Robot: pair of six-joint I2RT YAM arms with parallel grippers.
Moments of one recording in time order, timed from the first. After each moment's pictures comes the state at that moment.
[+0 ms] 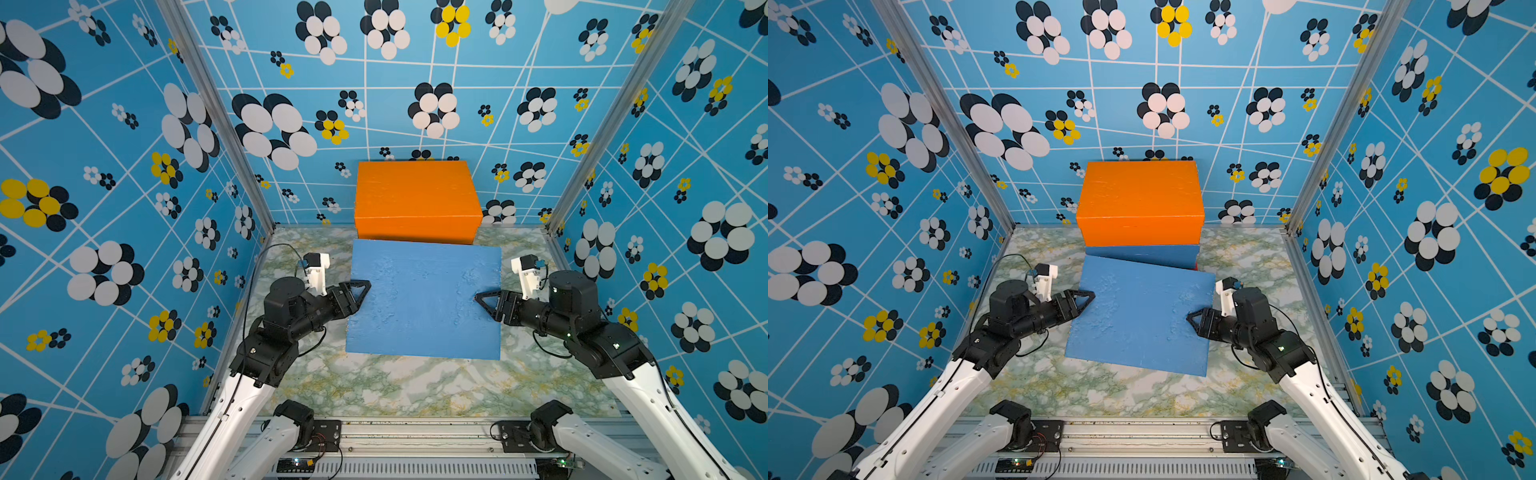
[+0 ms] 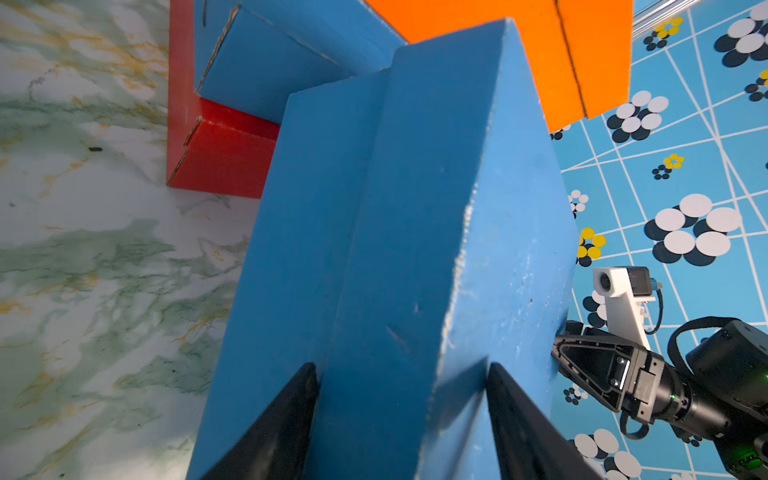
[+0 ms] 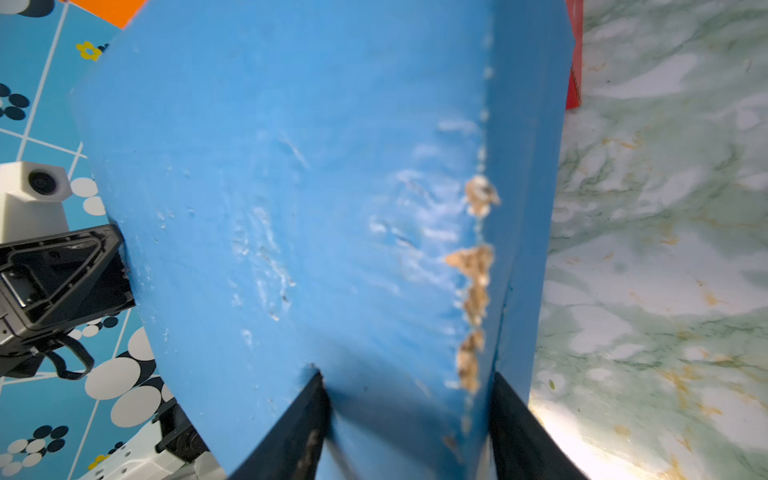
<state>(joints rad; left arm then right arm) -0.33 0.83 0.76 -0.33 0.45 -0.77 0.45 0.82 0.82 -0.66 -0.28 0.62</state>
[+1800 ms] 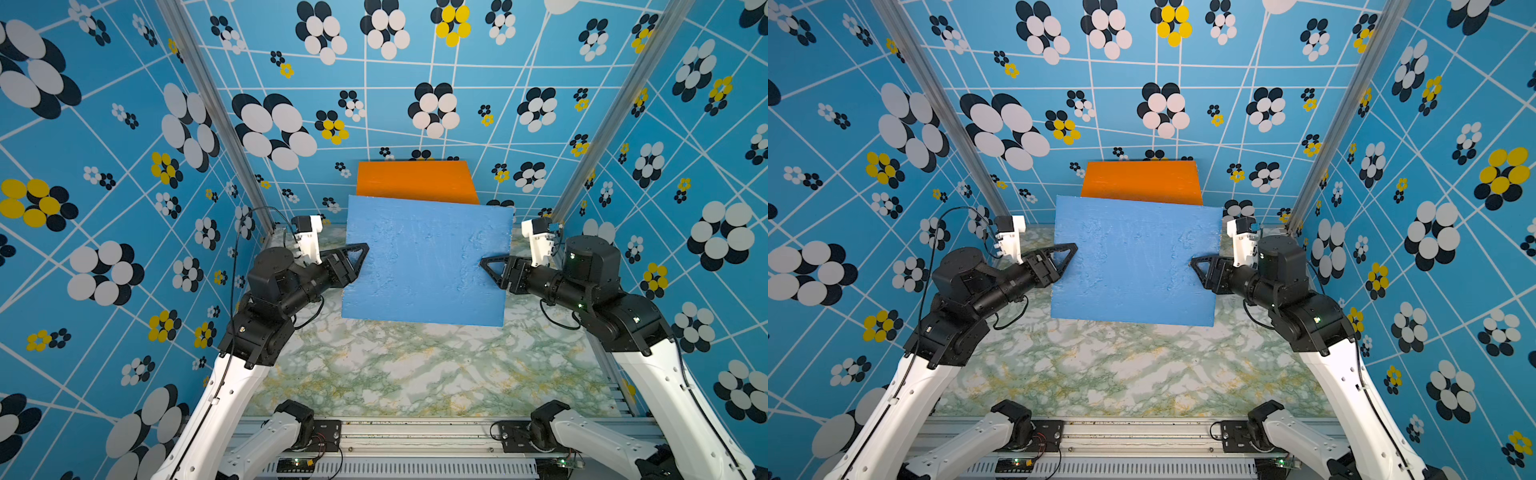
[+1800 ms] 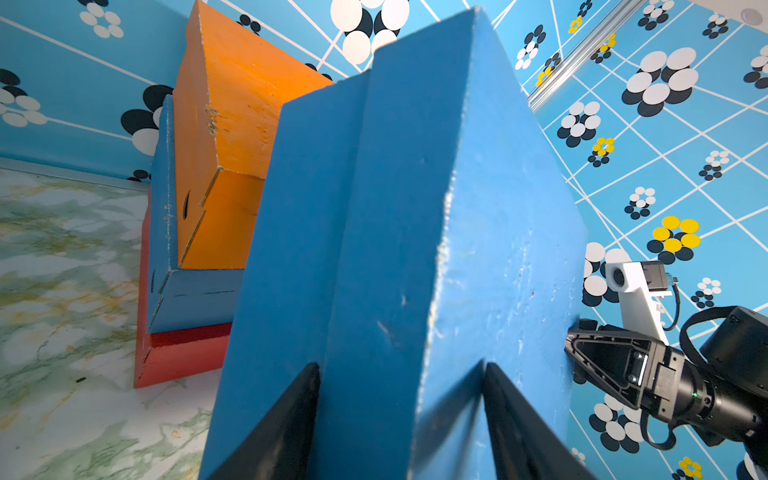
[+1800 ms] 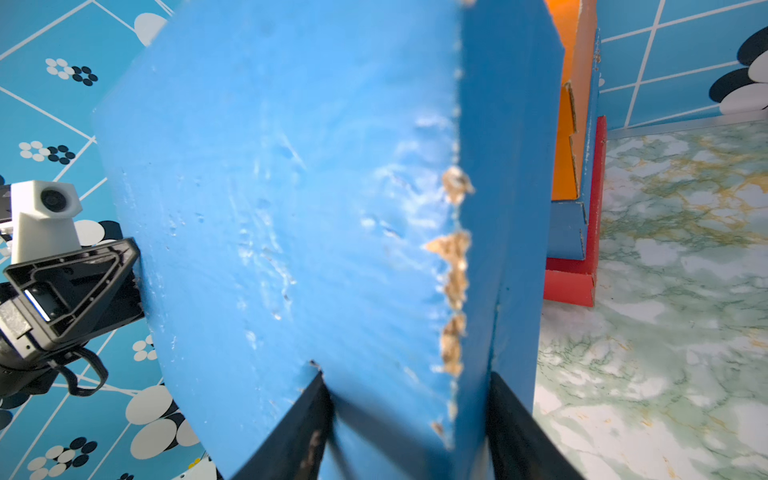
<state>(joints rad) -0.37 0.92 1.22 -0.40 0.33 -0.66 0.43 1.02 1.42 -0.79 -0.24 0.46</state>
